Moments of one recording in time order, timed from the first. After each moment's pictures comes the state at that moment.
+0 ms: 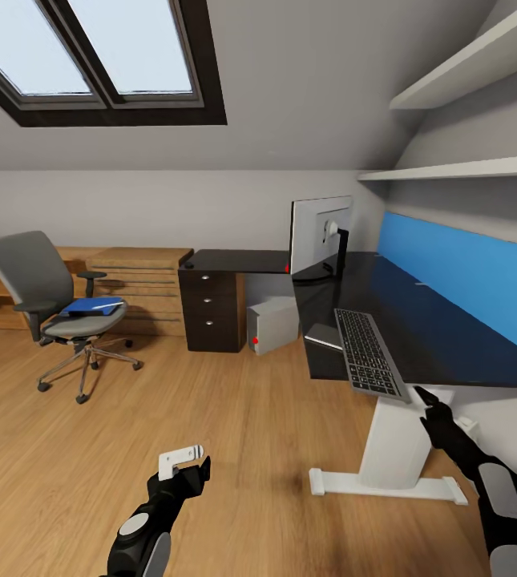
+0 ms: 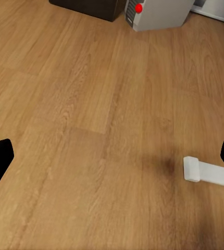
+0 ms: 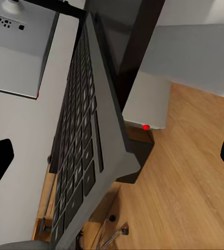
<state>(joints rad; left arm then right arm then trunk) -0.09 -0.13 -0.13 -1.42 0.21 0.39 0.24 -0.52 -0.13 -0.68 -0.86 -0.85 0.51 0.33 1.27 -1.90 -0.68</state>
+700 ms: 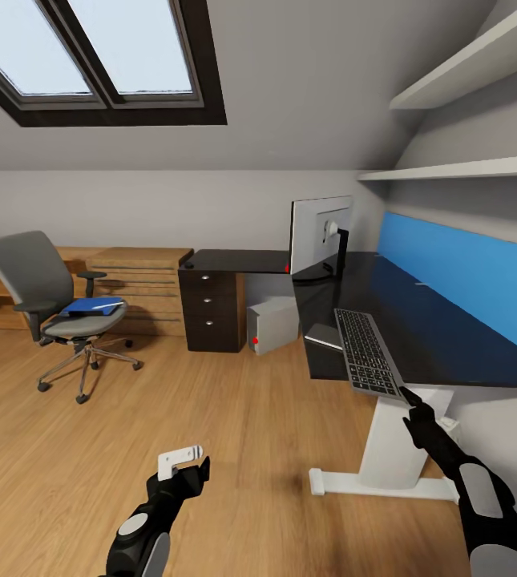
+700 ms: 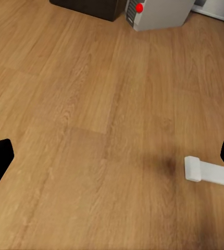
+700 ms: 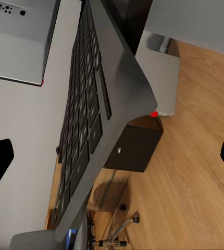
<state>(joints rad) -0.09 -0.12 -0.13 -1.42 0.21 0.39 0.24 -0.52 -0.06 -0.67 -0.86 -0.84 0.50 0.34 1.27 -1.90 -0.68</state>
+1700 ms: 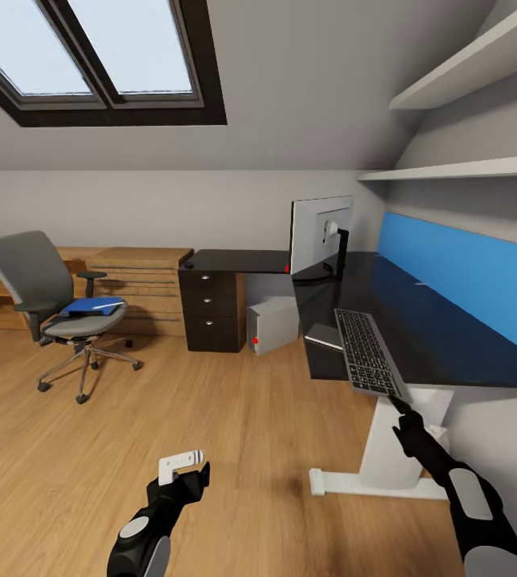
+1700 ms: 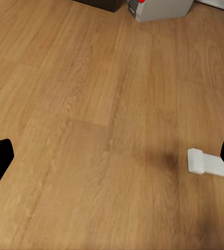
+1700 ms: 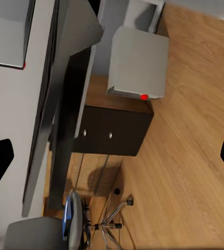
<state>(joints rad) -0.09 -0.12 -0.13 -1.39 0.21 0.39 0.23 -0.52 -0.06 -0.64 -0.79 -0.84 0.50 0.34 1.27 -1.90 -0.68</state>
